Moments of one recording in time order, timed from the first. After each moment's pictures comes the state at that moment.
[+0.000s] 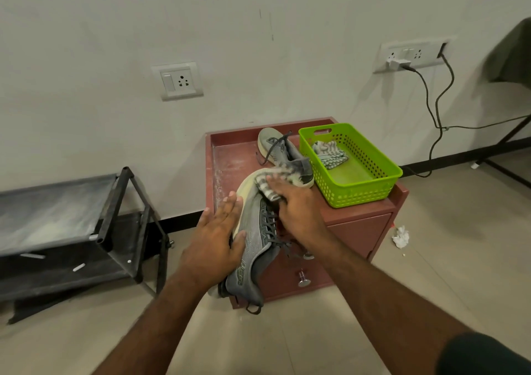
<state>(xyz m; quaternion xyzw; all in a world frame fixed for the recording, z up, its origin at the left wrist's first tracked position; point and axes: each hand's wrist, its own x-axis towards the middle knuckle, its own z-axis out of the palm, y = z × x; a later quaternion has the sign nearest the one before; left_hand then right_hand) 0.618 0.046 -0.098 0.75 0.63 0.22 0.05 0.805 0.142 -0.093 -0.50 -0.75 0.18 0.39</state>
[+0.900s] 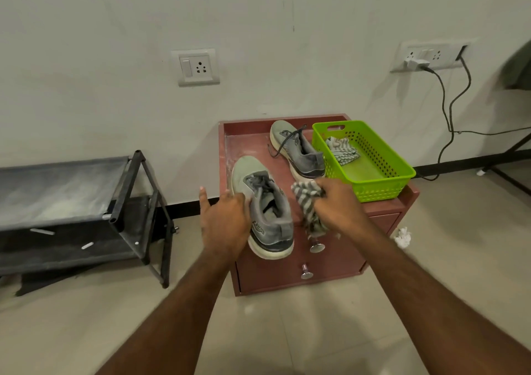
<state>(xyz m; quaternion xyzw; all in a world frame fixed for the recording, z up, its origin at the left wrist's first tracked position) 0.631 0.069 -0.091 0.63 0.75 0.16 -0.08 0.842 0.113 -0.048 -0.58 -0.72 0.25 0.30</state>
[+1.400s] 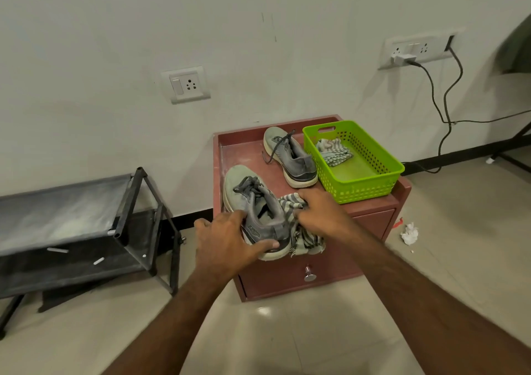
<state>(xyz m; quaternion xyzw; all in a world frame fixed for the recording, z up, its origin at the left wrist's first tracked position) 0.650 0.033 -0.080 0.66 0.73 0.17 -0.05 0.846 0.126 -0.072 -0.56 -0.76 0.24 0.22</state>
